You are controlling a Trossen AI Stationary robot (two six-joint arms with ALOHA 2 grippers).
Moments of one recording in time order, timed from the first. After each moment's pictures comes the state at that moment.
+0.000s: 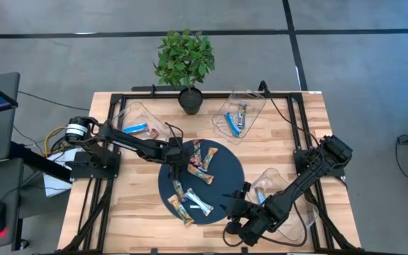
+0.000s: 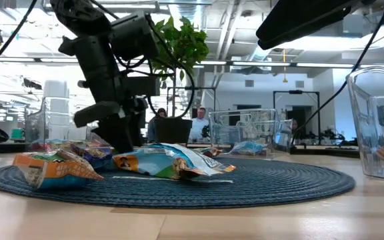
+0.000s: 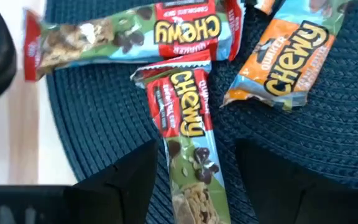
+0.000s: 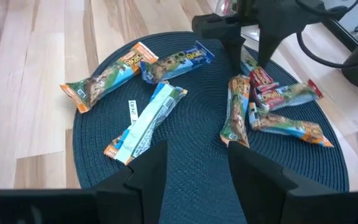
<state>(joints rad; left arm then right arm) -0.04 1.68 0.82 -0.27 -0.21 0.07 0.74 1.85 1.28 -0.50 0.83 0.65</state>
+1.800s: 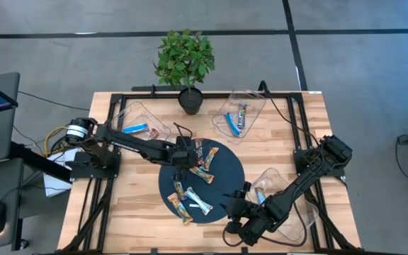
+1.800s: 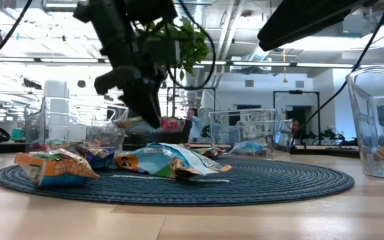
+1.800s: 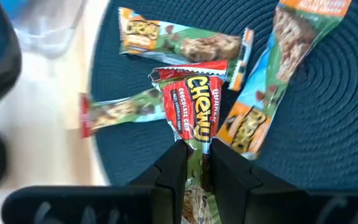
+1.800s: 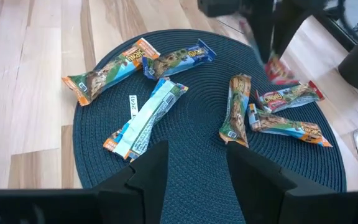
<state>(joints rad) -0.11 1.69 1.07 -0.48 -0.30 0.11 0.74 1.85 1.28 -0.52 0.83 0.65</state>
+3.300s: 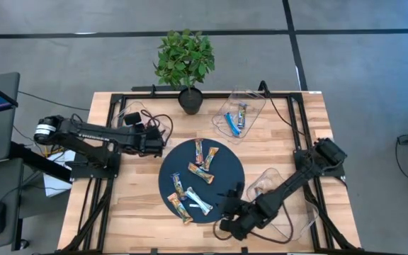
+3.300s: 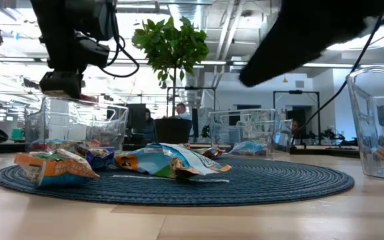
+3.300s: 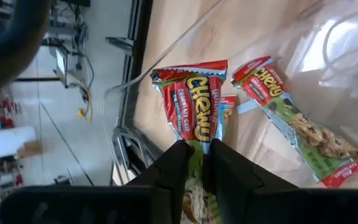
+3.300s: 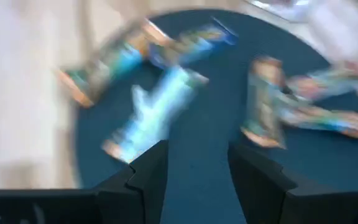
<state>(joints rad) 0.00 1.30 0.86 -1.21 -0.78 -0.33 0.66 1.93 1.28 -0.40 0.73 0.63</state>
